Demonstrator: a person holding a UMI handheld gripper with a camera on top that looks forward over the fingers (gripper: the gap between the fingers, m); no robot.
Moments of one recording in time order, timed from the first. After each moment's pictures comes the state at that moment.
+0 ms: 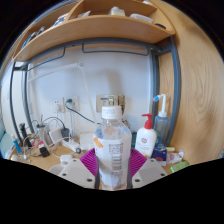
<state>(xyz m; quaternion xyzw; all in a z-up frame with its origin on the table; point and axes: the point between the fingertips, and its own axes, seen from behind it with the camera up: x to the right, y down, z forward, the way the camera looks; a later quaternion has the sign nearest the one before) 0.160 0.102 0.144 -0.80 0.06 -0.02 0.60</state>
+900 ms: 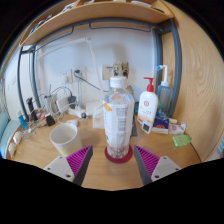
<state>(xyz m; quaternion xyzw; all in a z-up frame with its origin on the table) 0.143 0.020 0.055 -0.86 0.03 0.01 0.50</state>
